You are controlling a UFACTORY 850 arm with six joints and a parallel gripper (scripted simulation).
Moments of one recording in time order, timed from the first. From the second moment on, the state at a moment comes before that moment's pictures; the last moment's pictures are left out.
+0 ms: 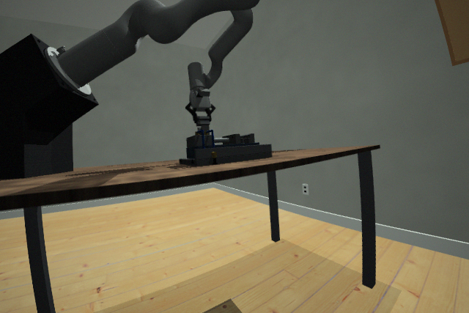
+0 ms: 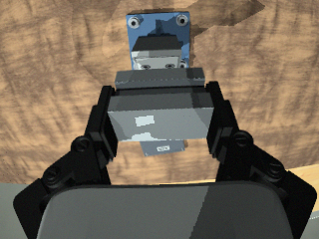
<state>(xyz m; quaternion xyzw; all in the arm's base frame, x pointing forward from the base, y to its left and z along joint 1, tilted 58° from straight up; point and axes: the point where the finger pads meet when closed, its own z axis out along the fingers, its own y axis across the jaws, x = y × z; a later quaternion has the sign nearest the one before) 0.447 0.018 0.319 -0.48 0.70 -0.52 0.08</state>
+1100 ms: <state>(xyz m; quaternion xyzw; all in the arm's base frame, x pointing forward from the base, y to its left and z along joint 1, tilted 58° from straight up) 0.450 0.021 0.317 -0.38 0.71 -0.59 -0.04</state>
